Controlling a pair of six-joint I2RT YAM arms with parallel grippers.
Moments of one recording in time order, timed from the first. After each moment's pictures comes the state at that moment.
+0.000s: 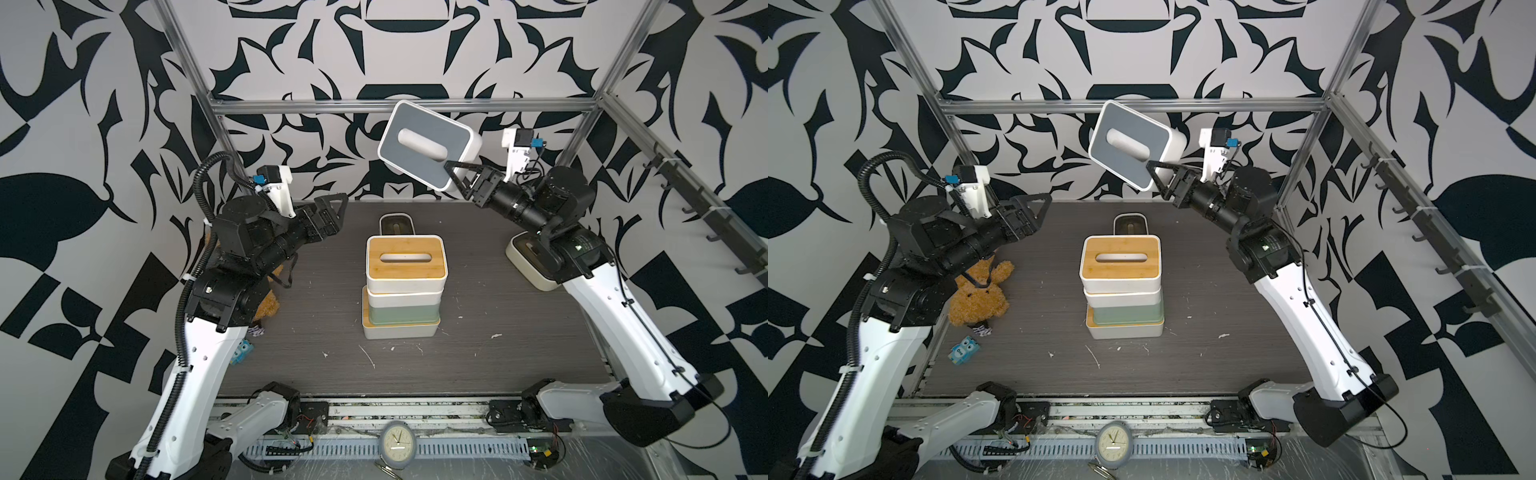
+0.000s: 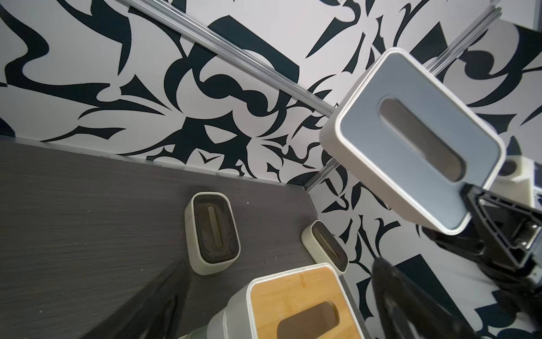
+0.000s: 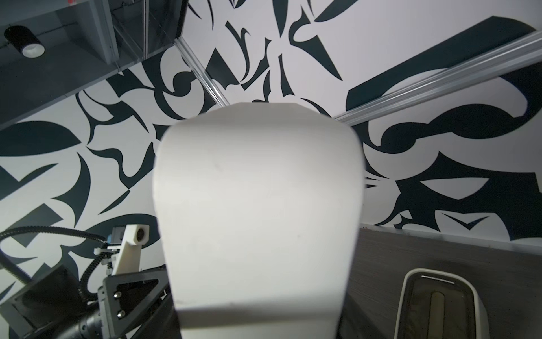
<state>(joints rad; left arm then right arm) -0.36 1.04 1.47 -0.59 0.19 -0.56 0.39 1.29 1.60 -0.19 -0.44 0.74</state>
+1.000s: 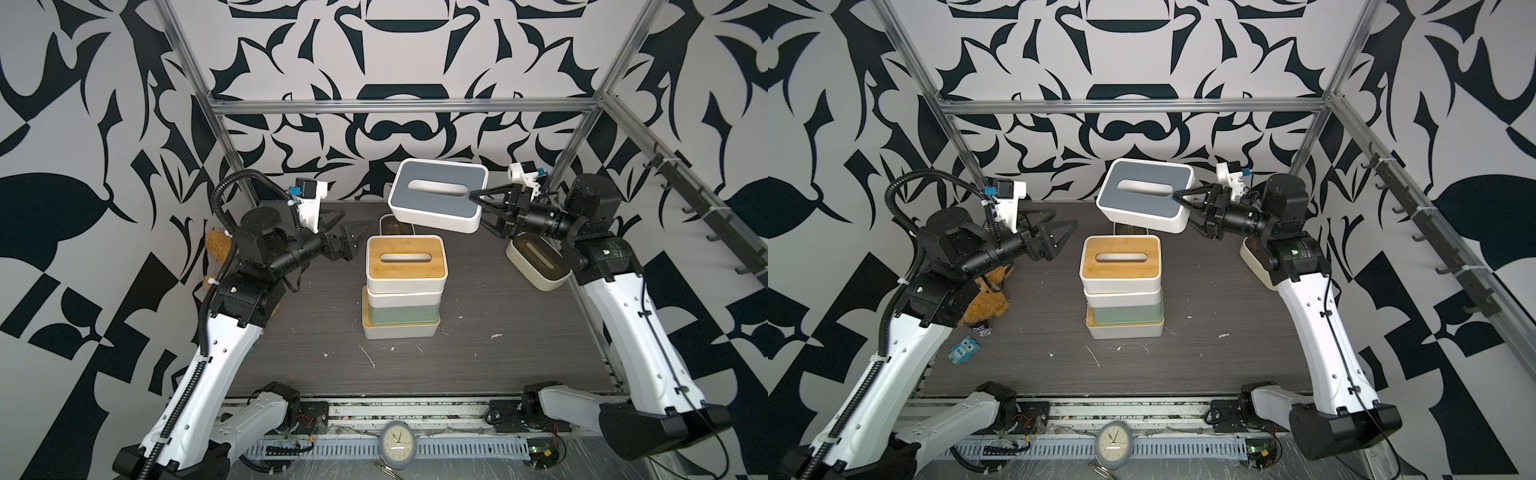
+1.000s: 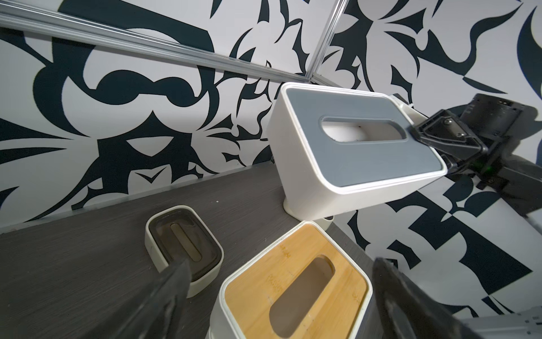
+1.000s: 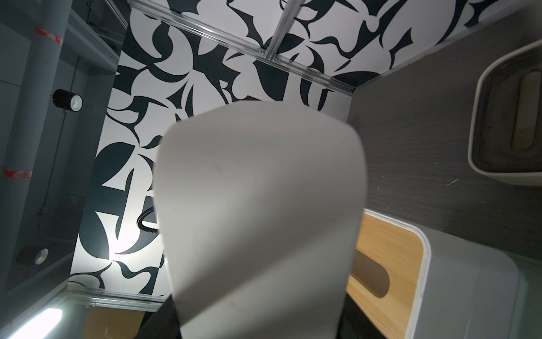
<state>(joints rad) -0.36 1.00 1.27 -0.35 0.53 -0.30 0.14 1.21 1.47 -0.39 -1.01 1.16</state>
